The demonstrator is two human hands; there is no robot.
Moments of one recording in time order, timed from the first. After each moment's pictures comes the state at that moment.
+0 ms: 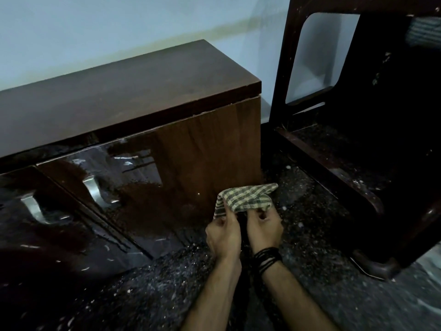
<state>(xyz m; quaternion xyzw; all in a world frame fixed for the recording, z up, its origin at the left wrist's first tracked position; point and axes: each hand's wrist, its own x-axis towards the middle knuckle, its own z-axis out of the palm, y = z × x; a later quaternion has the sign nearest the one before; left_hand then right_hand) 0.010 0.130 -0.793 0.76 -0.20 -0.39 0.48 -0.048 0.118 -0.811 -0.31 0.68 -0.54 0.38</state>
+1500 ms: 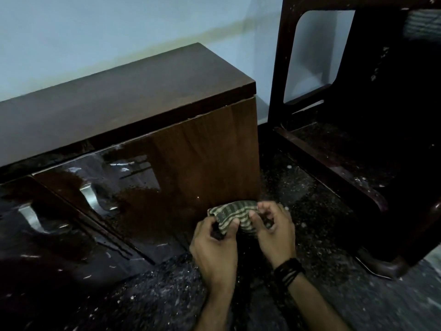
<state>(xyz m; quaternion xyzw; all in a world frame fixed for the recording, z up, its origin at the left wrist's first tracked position) 0.035 0.159 -0.795 0.73 -0.44 -0.16 0.50 -0.079 0.127 -0.826 -0.52 0.62 -0.51 0.30</state>
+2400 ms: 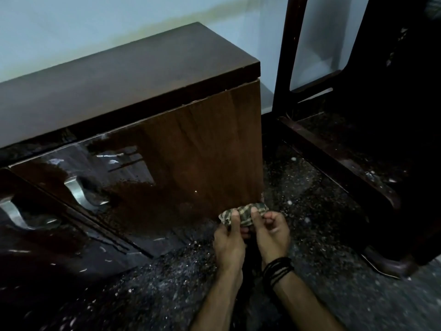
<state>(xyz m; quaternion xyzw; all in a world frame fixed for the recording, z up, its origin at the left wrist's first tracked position) 0.016 0.133 -0.850 0.71 -0.27 -0.44 0.48 -0.049 0.117 -0.868 -0.21 0.62 -0.59 0.47</state>
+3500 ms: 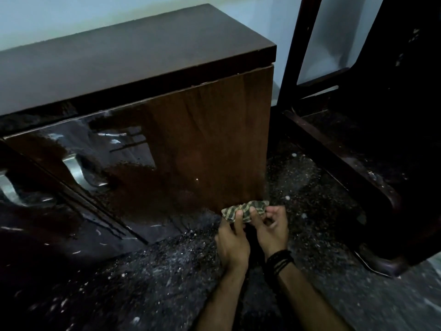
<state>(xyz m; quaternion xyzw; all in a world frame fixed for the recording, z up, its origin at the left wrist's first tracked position) 0.006 0.139 -0.877 0.78 -0.36 -0.31 0.42 -0.067 0.112 -0.897 -0.31 0.62 -0.56 0.45</state>
